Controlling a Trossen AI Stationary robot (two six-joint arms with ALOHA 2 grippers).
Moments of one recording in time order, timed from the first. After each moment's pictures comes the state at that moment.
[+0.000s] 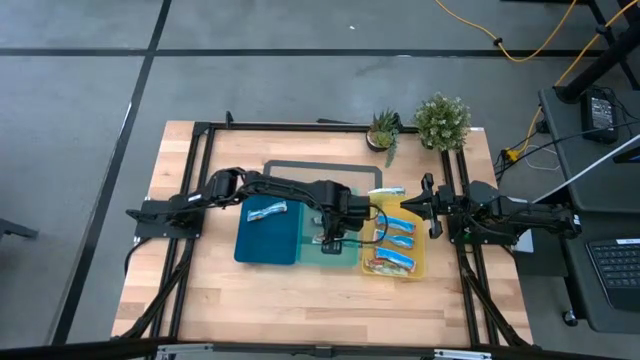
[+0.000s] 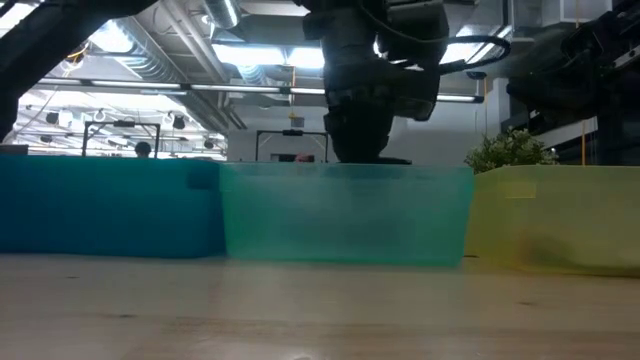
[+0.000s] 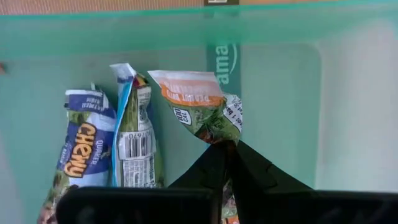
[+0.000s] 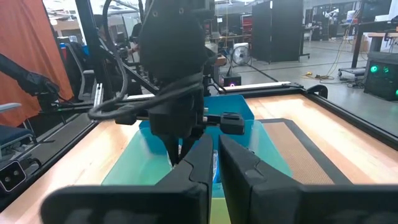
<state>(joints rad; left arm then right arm) -0.03 2.31 2.03 -1.08 0.14 0.04 -0.08 0.02 0.01 0.04 -0.10 0.10</state>
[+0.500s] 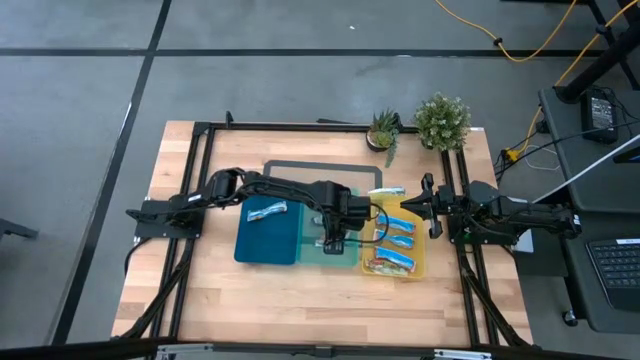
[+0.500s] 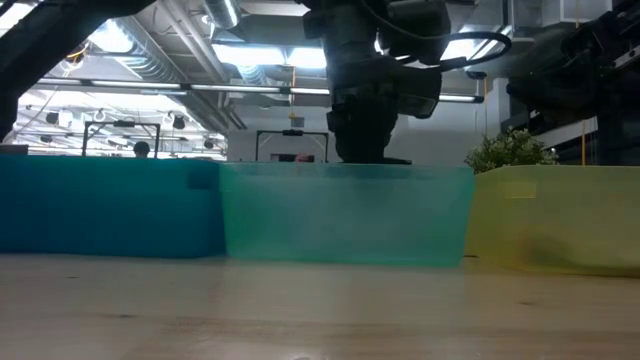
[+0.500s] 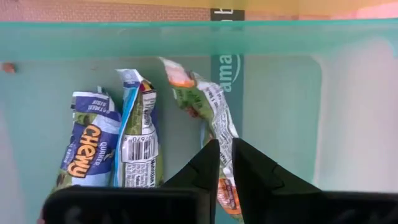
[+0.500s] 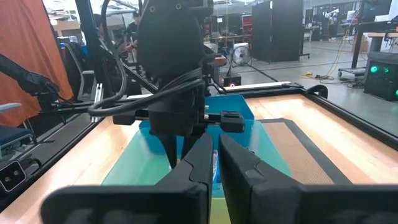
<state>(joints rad) -0.03 2.31 2.03 -1.07 0.12 -0.01 -0.08 0.02 0.01 0.04 -0.10 0.10</state>
